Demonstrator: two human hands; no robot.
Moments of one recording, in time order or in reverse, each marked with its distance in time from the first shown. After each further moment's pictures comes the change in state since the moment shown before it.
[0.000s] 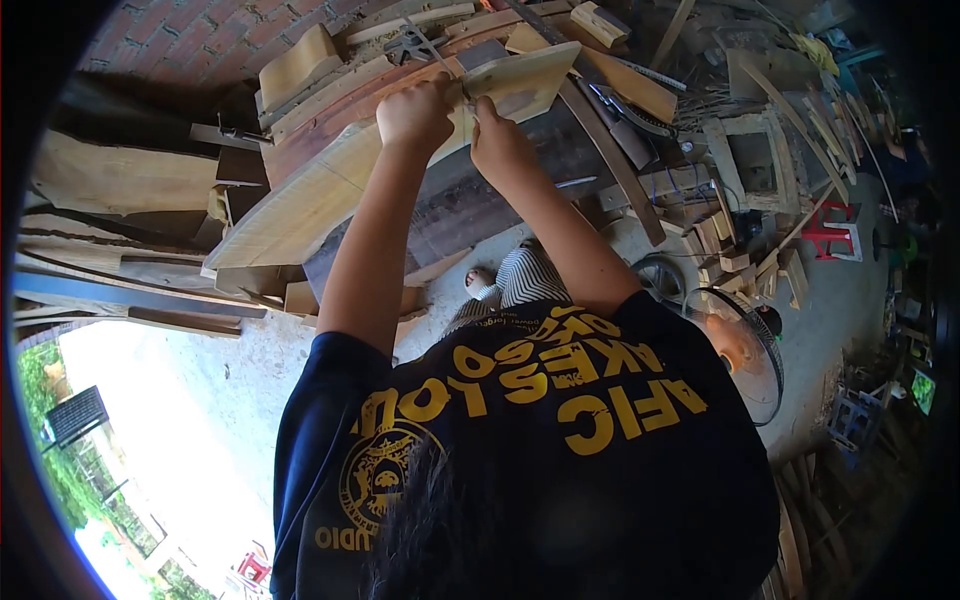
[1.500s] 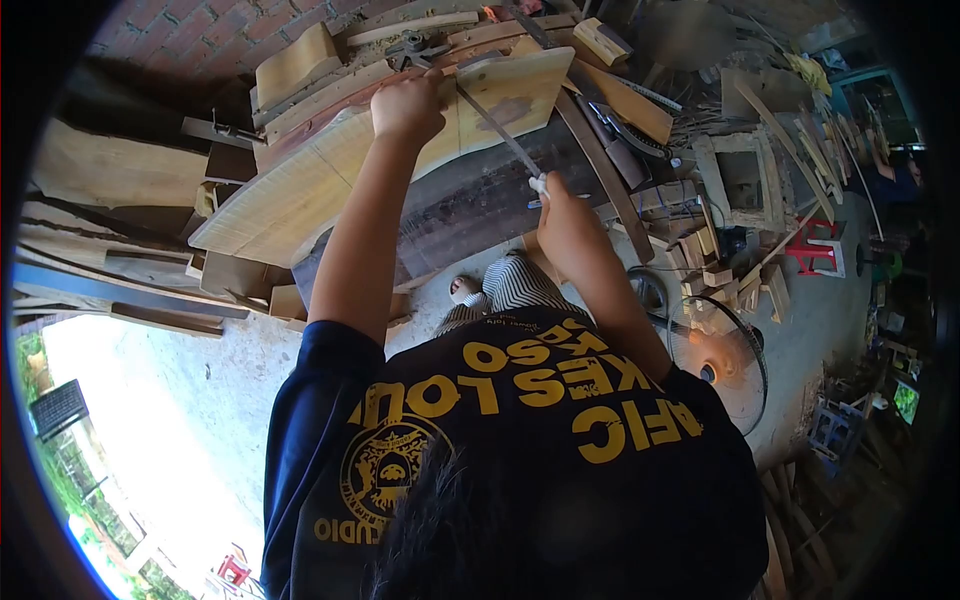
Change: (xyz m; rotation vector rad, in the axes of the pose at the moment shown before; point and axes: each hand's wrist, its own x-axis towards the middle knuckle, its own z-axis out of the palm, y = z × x) left_hand 0.032 -0.025 0.012 -0.003 0.057 0.051; right_hand -0.082 -0.007 -0.090 -0.148 -0.222 0.228
